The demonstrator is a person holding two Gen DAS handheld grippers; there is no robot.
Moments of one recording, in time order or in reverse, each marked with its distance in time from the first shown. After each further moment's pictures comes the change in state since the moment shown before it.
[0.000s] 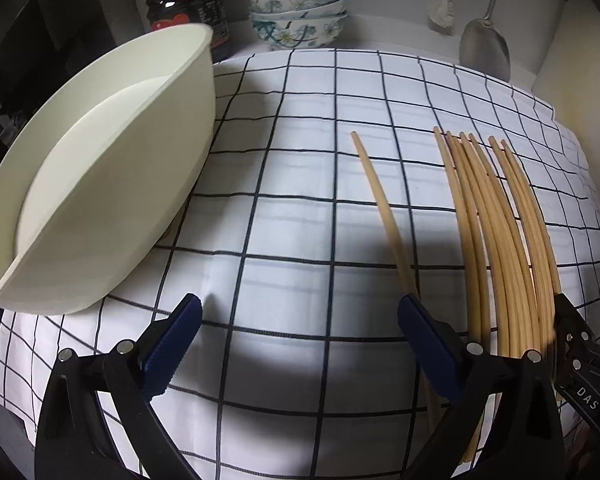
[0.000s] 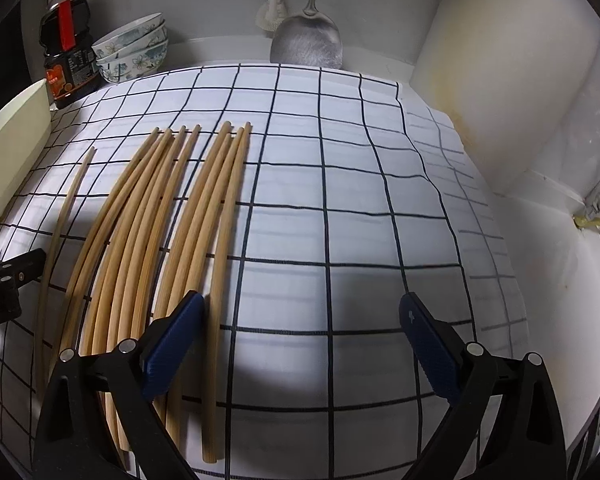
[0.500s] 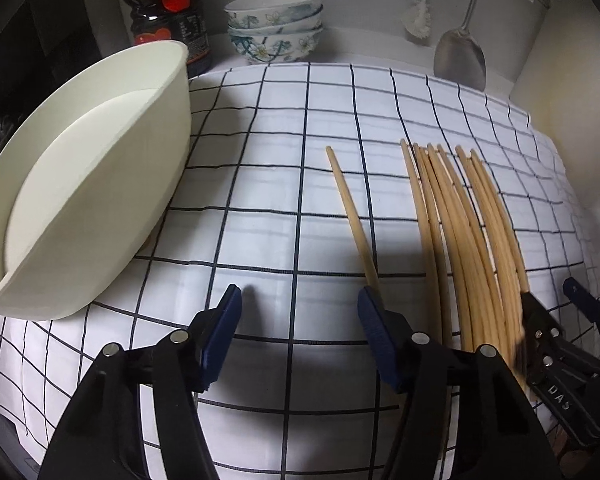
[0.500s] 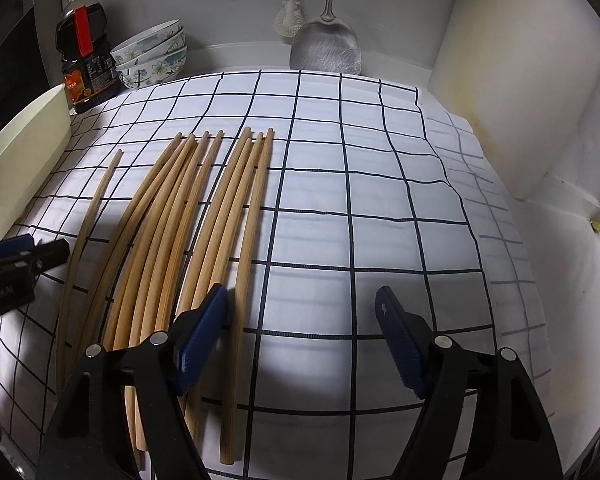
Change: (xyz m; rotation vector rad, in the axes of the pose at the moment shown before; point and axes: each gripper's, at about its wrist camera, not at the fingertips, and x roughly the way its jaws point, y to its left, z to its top) left arm -0.017 -0.007 0.001 -0.010 -0.035 -0.080; right arm 0.000 0.003 -0.001 -0.003 -0.022 0.075
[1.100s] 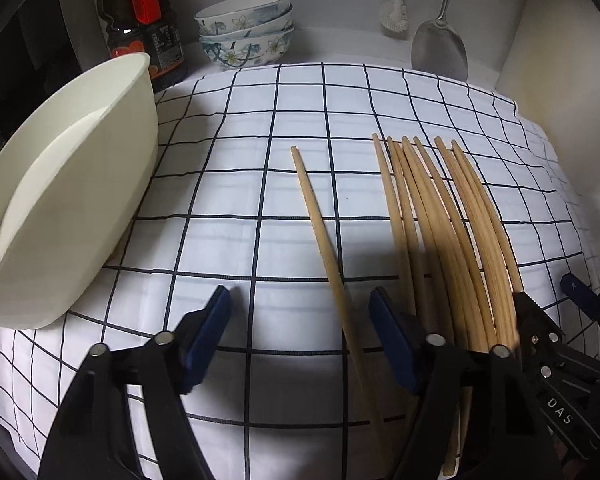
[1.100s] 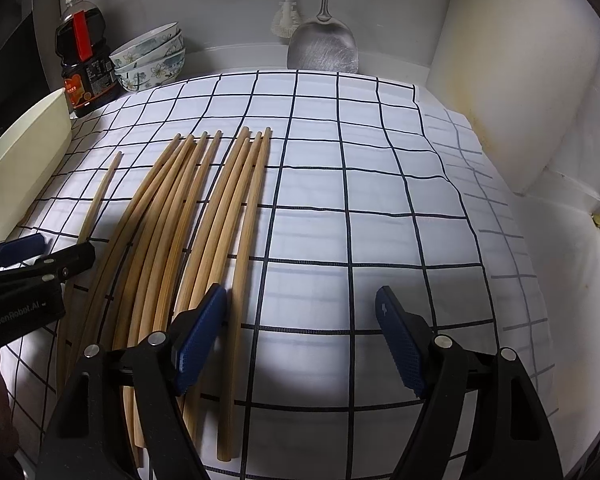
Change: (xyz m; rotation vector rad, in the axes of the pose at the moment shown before) left arm 0.013 -0.026 -0.003 0.064 -0.021 -0.002; right arm 0.000 -0.004 -0.003 0.020 -0.006 0.015
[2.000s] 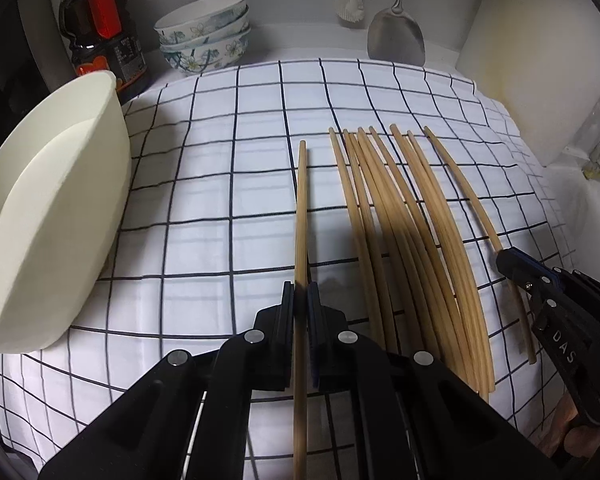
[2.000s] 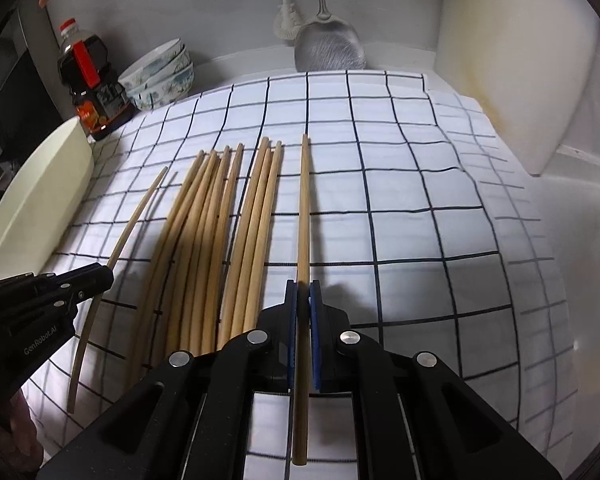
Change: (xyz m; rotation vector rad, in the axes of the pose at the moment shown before) left arm -0.023 -0.003 0.007 0.095 0.057 -0.106; right arm -0.017 -0.001 0.010 0.096 0.034 0.112
